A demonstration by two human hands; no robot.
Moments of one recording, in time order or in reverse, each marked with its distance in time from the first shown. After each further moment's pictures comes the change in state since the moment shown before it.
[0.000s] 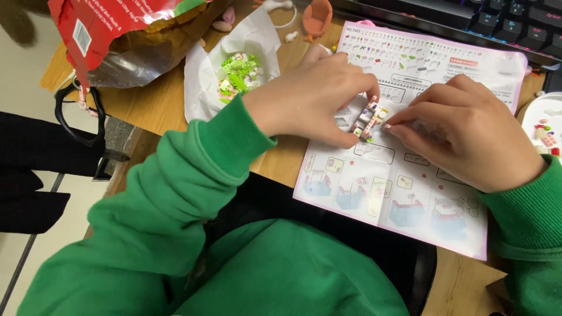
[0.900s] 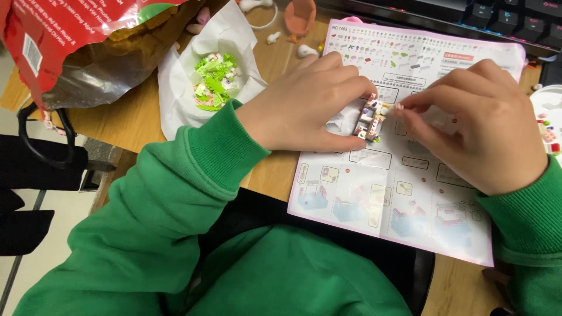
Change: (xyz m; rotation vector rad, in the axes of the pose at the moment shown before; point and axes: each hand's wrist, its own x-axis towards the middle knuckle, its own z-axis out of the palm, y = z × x) left_hand 0.000 -0.013 0.021 0.048 0.202 0.157; right_hand -0.007 0.011 0.005 -0.082 0.149 0.077
